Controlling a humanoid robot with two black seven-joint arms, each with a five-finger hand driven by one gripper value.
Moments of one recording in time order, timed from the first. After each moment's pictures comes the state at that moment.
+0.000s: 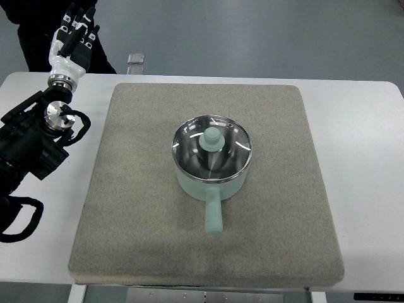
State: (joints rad) left arm -1.01 0.14 -0.65 -0.19 -0.25 -0.36 -0.45; right arm 0.04 0.00 -0.05 0.17 0.03 -0.08 0.03
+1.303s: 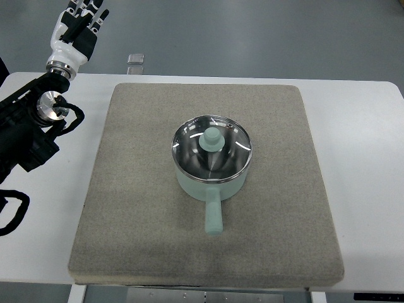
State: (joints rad) left arm -1.06 0.21 -0.55 -0.29 -0.15 -0.42 -0.44; right arm 0.04 0.00 -0.05 0.17 0.03 -0.08 0.03
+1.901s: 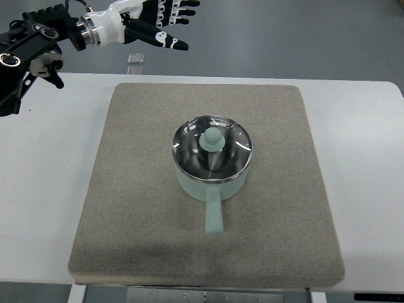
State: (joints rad) left arm -1.31 0.35 -0.23 -0.55 0.62 -0.61 -0.44; right arm 0.04 0.00 -0.05 0.17 0.03 -0.08 0.03
